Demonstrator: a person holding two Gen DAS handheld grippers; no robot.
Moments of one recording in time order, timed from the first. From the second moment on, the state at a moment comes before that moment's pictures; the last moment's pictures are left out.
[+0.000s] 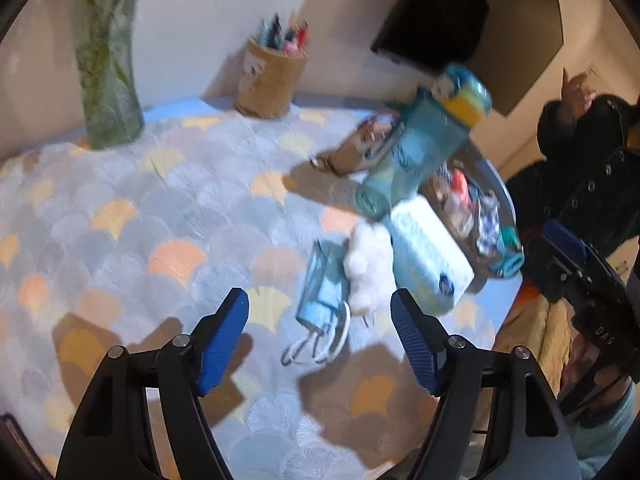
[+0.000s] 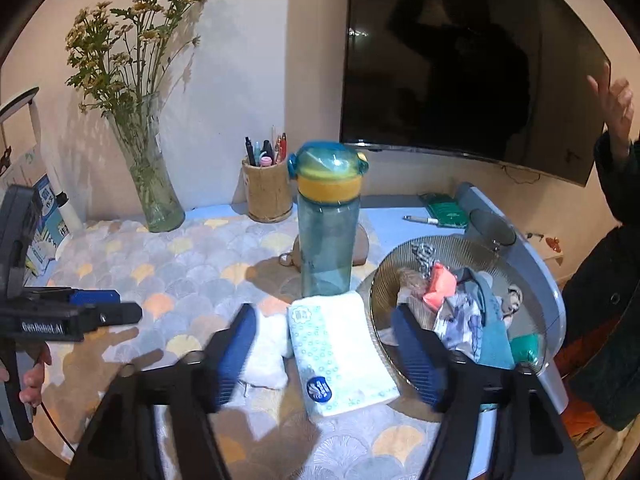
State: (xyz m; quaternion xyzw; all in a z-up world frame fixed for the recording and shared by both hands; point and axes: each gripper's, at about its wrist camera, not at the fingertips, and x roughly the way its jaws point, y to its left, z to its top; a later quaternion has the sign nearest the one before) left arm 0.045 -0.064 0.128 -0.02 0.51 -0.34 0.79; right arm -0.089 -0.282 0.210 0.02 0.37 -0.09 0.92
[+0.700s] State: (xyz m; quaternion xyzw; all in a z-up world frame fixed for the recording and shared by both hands) left arm 0.075 -0.113 0.039 0.01 0.55 -0.32 0.77; right arm -0.033 -0.234 0.086 -0.04 0.46 0.04 0.88
